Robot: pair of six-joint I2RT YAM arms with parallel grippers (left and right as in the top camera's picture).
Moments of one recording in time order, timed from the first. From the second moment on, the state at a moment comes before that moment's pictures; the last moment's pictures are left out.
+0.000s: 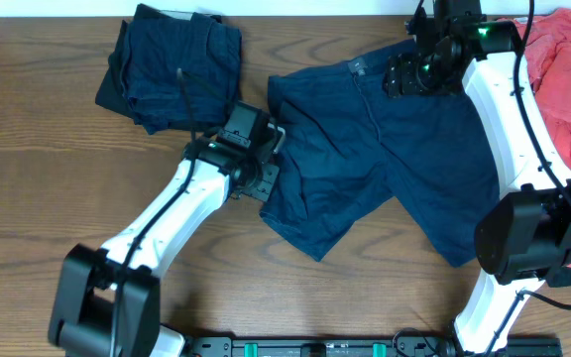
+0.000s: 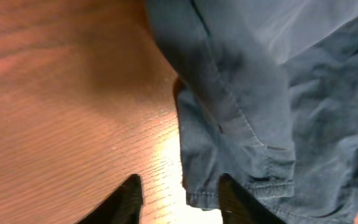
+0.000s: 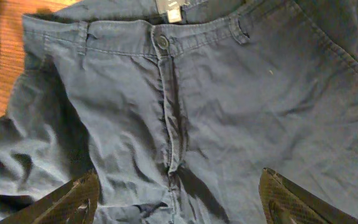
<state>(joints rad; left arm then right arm) -0.42 1.64 1.10 -0.71 0.12 0.00 0.12 2.01 1.93 -1.09 -0.16 0.08</state>
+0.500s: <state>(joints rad) -0.42 1.76 1.10 -0.66 0.31 0.17 0.12 2.01 1.93 -1.10 -0.14 0.08</state>
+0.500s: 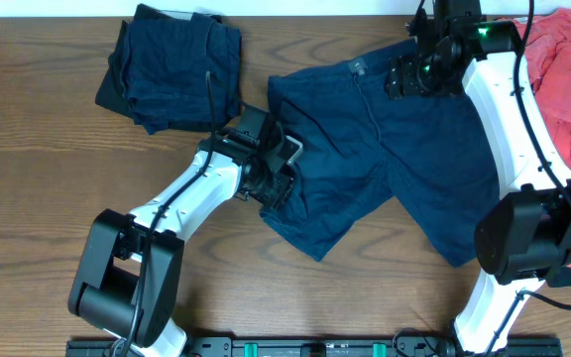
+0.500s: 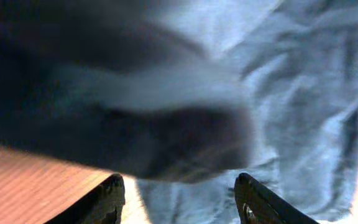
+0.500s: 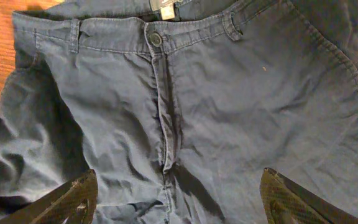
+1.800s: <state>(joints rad) -0.43 1.58 1.10 -0.67 0.09 -0.06 0.13 2.01 1.93 -1.06 -0.16 0.09</state>
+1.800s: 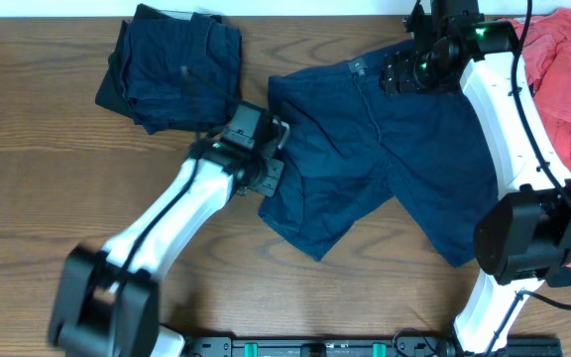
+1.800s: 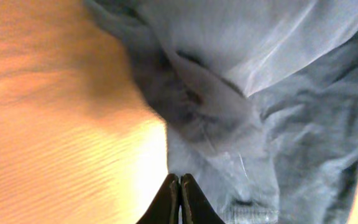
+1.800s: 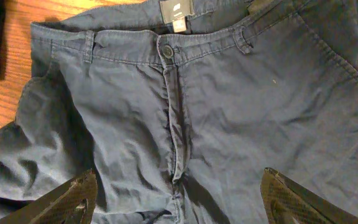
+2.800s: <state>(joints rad) -0.52 1.84 1.10 -0.57 0.09 -0.03 0.13 2.01 1.93 -1.08 -0.16 0.07</state>
